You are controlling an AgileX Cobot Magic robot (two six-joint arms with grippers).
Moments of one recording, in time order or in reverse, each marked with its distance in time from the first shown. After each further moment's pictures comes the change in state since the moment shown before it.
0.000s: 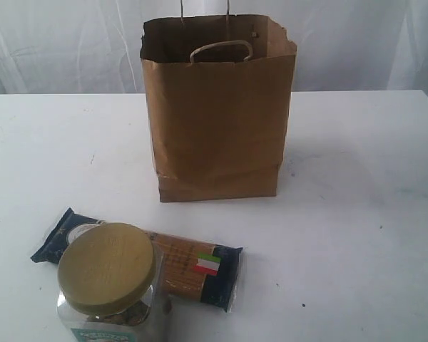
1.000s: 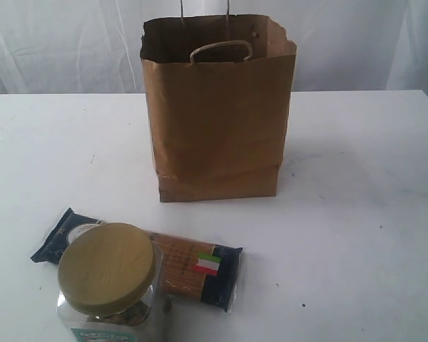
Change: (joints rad) left arm -0.045 -0.024 0.000 0.260 -0.269 -0.155; right arm 0.000 0.000 0.000 0.000 0.002 0.034
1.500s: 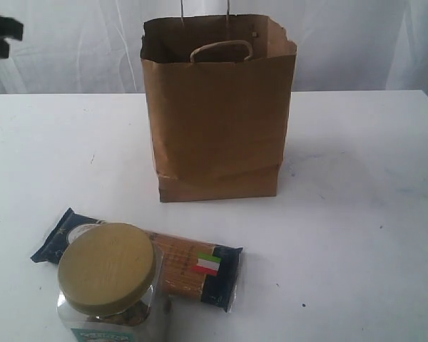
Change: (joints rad) left arm 0.185 -0.135 0.267 0.848 -0.117 -1.024; right arm 0.000 0.000 0.000 0.003 0.078 0.000
